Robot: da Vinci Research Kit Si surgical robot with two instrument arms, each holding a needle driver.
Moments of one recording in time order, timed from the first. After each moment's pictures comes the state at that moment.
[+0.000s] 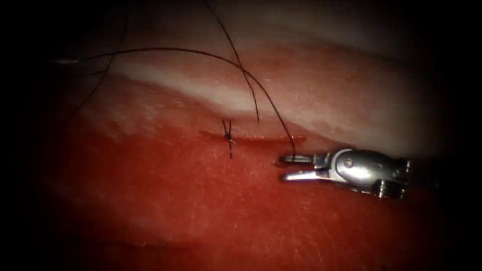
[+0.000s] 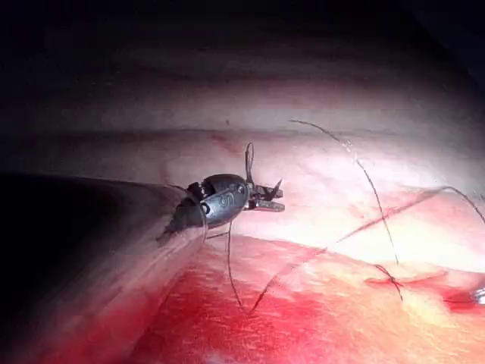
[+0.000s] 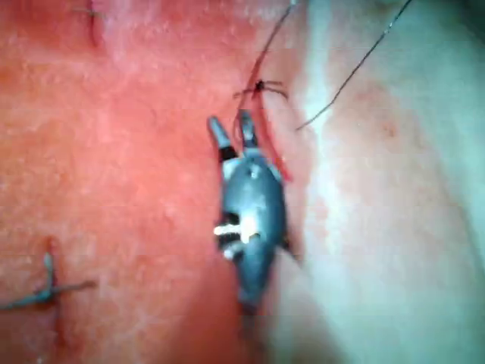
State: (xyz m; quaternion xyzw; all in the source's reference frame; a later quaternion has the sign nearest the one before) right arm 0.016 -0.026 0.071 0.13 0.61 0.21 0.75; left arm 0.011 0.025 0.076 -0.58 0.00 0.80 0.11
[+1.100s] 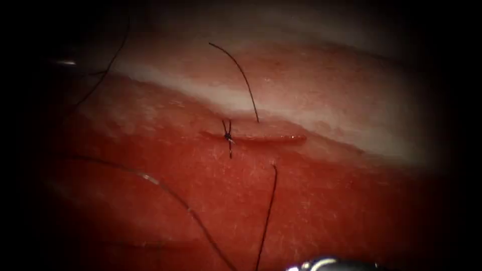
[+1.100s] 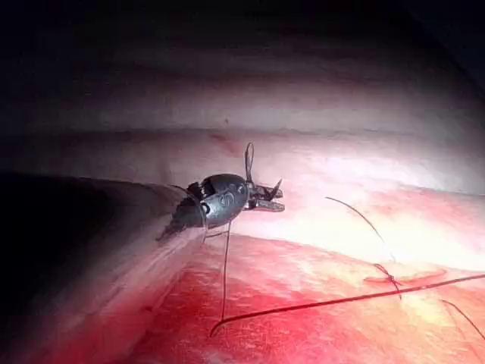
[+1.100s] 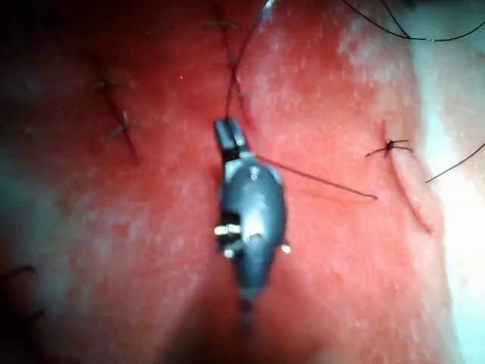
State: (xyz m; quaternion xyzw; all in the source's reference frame) right arm 0.021 -0.039 0.057 0.18 0.62 0.16 0.74; left arm 0.010 0.025 0.076 -0.58 -0.01 0.80 0.10
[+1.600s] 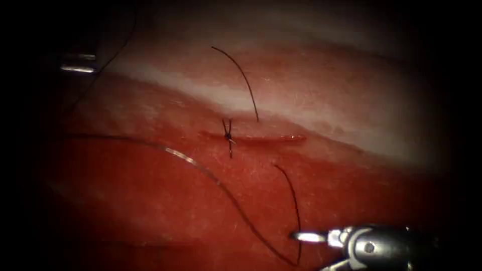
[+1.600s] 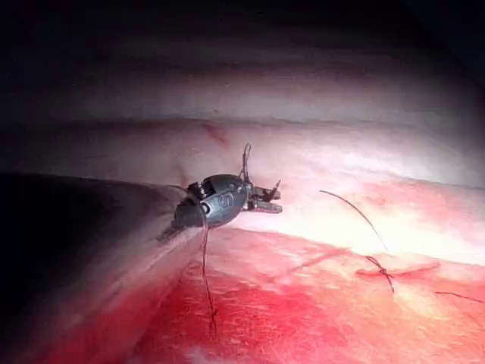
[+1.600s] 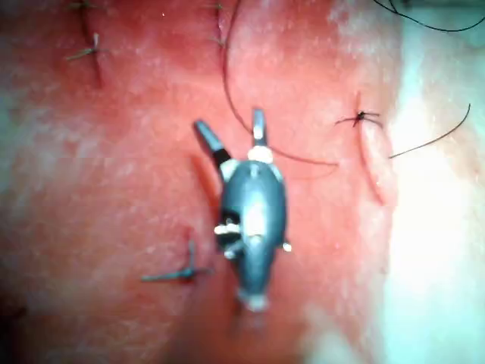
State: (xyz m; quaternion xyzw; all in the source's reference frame) right arm 0.012 -0.034 0.061 0.12 0.65 0.11 0.74; left arm 0.007 0.024 0.079 -0.58 -0.03 0.81 0.10
